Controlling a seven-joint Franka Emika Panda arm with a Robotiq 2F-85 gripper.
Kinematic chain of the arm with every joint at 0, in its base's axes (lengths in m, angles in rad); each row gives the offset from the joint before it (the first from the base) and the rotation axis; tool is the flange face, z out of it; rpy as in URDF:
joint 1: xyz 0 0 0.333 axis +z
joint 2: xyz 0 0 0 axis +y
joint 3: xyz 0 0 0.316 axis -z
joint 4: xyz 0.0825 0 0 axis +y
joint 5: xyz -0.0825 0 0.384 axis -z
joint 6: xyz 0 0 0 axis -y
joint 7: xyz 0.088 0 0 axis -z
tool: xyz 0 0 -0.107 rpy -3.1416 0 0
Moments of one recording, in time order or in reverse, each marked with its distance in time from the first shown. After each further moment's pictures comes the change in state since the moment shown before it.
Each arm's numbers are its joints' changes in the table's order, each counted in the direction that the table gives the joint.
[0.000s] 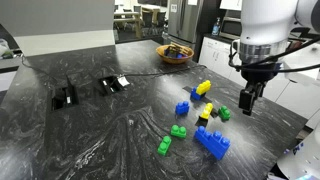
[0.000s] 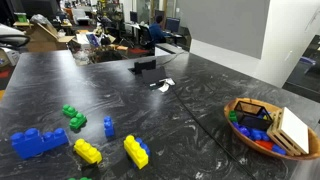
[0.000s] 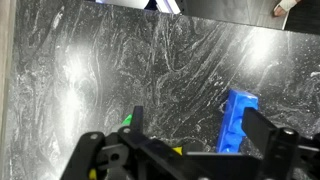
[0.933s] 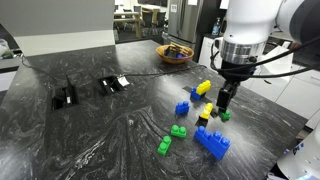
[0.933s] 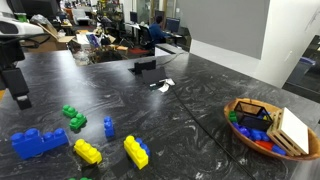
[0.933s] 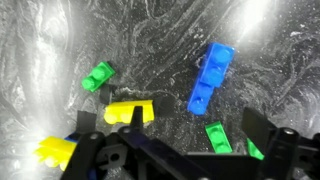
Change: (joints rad) arm 0.041 0.102 0.014 -0.047 0.065 0.212 -0.068
